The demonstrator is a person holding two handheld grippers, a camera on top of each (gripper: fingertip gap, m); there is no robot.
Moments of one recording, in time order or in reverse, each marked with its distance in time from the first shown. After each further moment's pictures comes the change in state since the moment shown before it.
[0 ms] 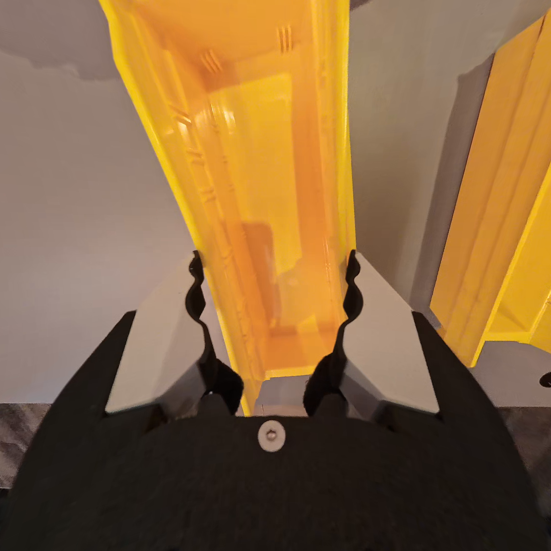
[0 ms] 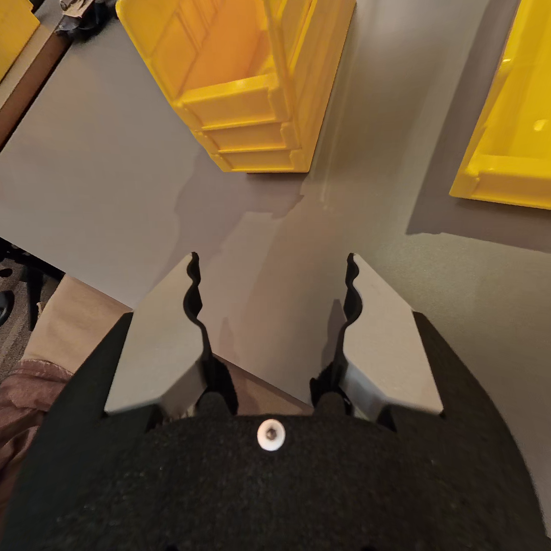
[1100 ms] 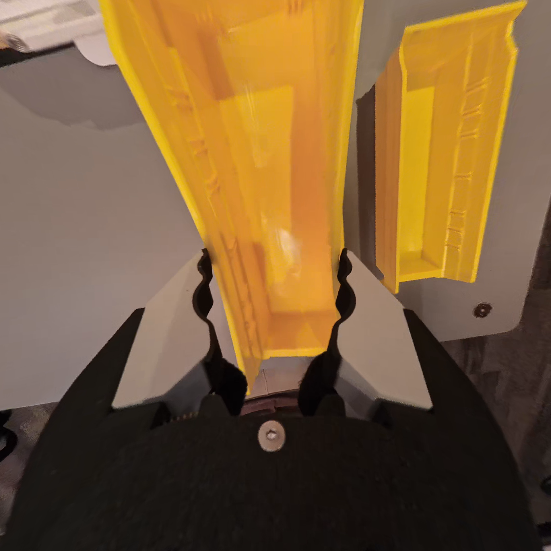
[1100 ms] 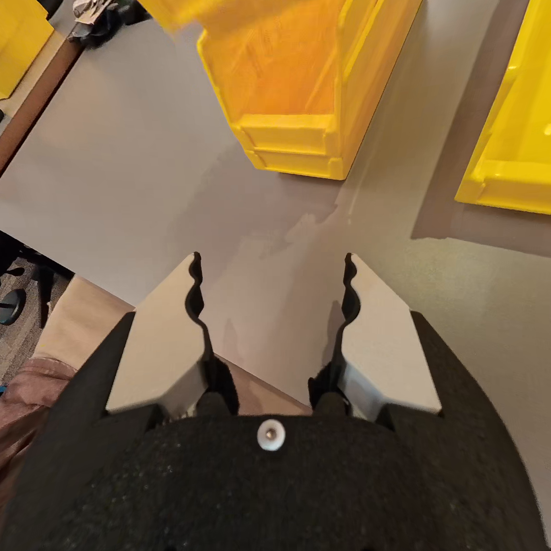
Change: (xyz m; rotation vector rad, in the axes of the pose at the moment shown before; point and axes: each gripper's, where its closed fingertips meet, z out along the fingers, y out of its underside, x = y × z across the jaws) left arm 0.024 -0.011 -0.107 0.042 0.089 0.096; right arm -0.003 -0.003 0.000 0.004 -0.024 0.005
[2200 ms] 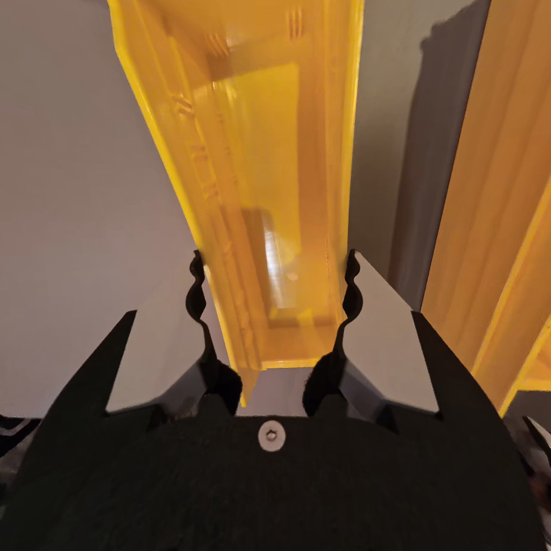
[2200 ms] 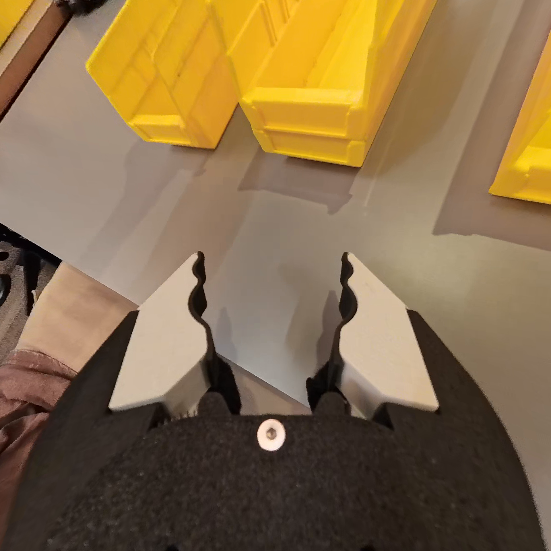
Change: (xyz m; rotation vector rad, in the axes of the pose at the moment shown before) left arm -0.161 0.050 0.148 -0.094 -0.109 -0.051; right arm -0.008 0.013 0.013 -0.033 0.006 -0.039
